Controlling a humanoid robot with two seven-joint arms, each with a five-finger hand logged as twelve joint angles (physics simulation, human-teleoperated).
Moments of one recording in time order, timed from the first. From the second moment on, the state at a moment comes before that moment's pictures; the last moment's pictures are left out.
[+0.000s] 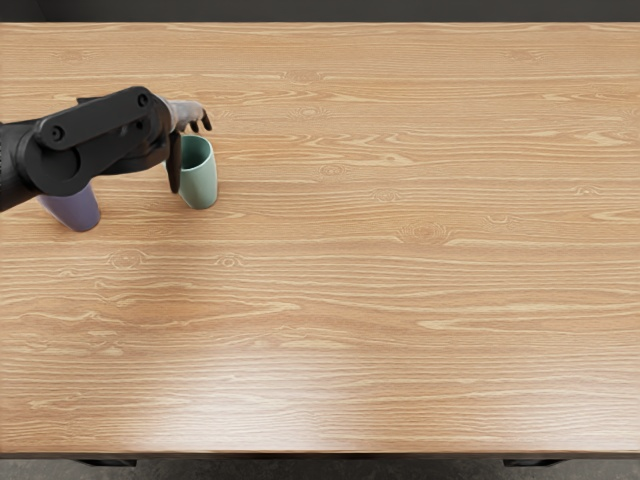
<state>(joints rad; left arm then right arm) -1.38 0.26 0.02 -0.81 1.08 -0.23 0.54 -0.05 0.00 0.12 0.21 -0.20 -0.03 -0.05</state>
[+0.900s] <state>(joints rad) -1.37 0.24 0.02 -0.79 1.06 -0.25 0.53 -0.05 0.00 0.12 0.21 -0.20 -0.03 -0.05</state>
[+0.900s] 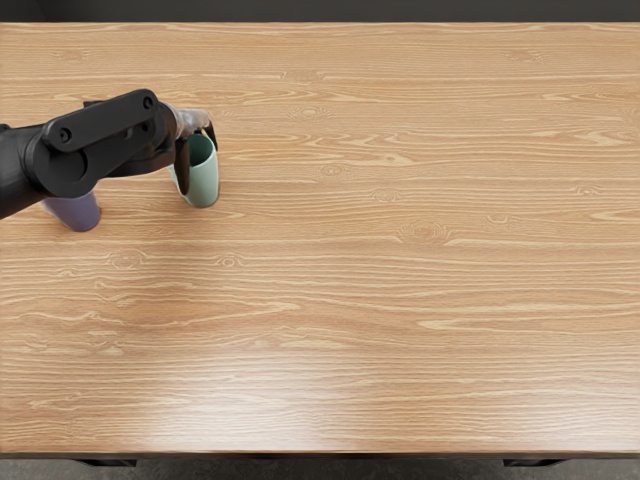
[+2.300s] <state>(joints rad) -1.49 0.56 0.02 -1.29 1.06 -0.27 0.61 -0.05 0.00 0.12 0.21 -0.20 -0.03 -0.05</state>
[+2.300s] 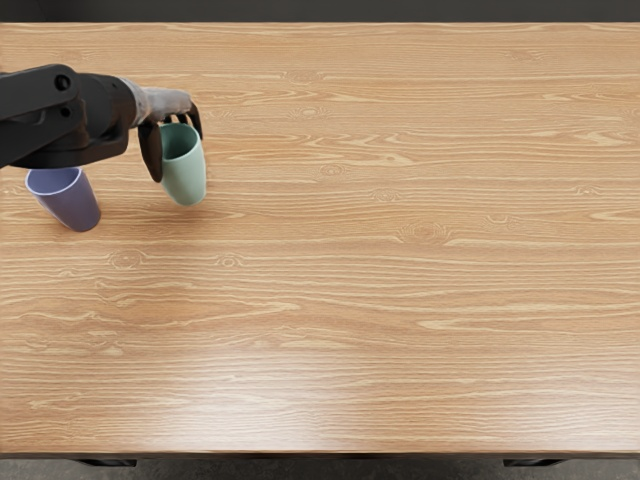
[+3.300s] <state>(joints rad) -1.57 0.79 0.01 -1.39 1.04 -0.36 0.61 -0.05 0.00 0.12 0.21 -0.20 -0.03 -0.05</state>
